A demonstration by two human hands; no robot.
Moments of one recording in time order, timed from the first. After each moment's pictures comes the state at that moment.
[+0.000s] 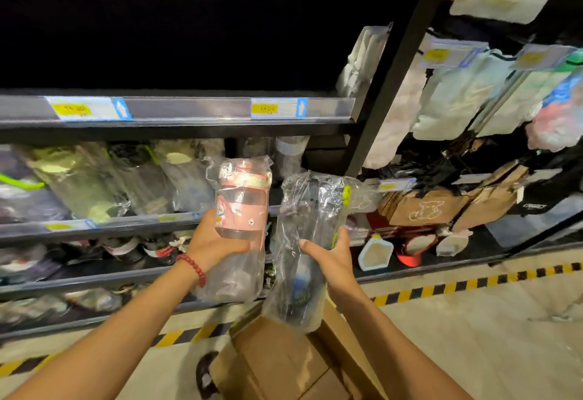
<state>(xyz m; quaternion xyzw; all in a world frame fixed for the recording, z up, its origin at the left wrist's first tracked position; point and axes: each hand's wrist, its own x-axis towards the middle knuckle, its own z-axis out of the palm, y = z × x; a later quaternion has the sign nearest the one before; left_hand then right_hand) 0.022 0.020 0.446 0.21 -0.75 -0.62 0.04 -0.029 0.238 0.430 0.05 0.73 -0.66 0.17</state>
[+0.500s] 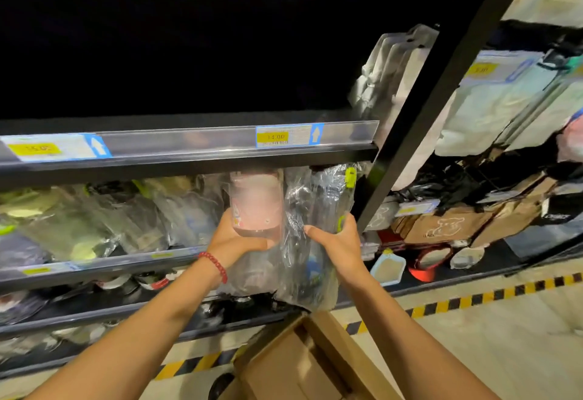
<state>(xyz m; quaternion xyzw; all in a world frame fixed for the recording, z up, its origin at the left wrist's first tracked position) -0.070 -0.010 0.421 0.20 -0.69 -0.70 0.03 -0.127 0.185 0.437 0.02 0.77 -0.63 0.12</state>
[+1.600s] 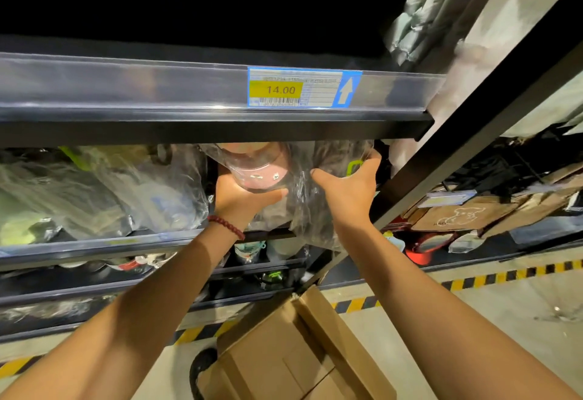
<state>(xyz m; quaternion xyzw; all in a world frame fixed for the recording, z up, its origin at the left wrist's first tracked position) -0.155 -0.003 0.378 0.23 -0.69 -0.67 0.14 -0.207 0.143 0.422 0.04 0.80 -0.60 -0.02</state>
